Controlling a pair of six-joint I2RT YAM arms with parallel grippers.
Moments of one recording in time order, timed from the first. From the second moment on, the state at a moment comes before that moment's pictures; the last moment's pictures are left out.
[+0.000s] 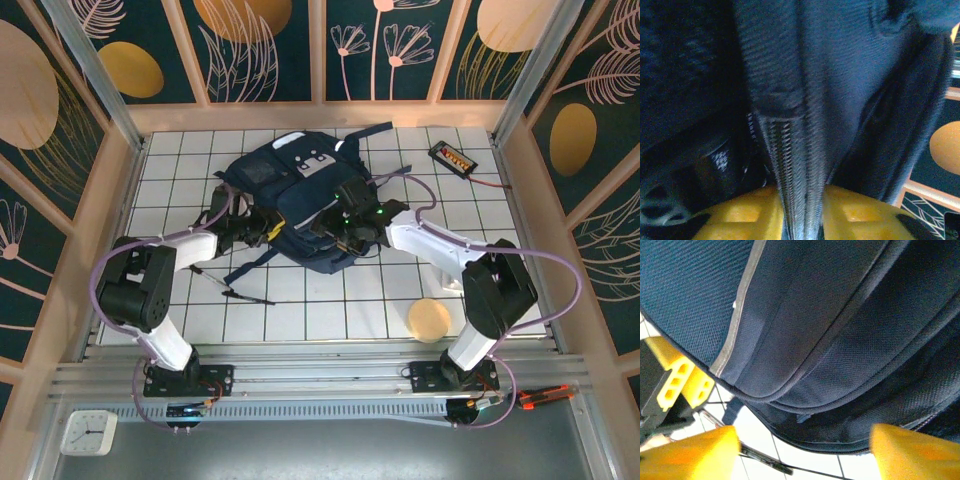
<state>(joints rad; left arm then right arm) -0.28 1.70 0.83 0.15 0.57 -1.15 0.71 1.65 1.20 -0.51 -0.18 1.05</state>
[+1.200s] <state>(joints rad) -0.28 1.67 0.80 0.54 0.65 -1.57 0.82 1.81 1.50 -0.76 0.06 1.04</state>
